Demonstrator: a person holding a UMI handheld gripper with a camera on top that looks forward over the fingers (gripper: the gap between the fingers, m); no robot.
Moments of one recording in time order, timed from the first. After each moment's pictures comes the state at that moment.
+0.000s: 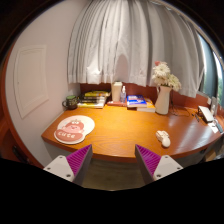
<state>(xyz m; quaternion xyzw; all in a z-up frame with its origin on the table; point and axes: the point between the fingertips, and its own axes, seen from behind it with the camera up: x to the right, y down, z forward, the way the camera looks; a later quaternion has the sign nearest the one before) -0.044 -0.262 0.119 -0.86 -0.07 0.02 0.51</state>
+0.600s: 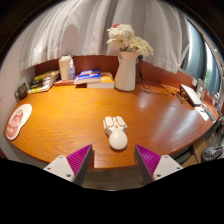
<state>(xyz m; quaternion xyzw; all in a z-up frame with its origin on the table) 0.185 -0.157 0.002 -0.90 0.03 -0.07 0.42</state>
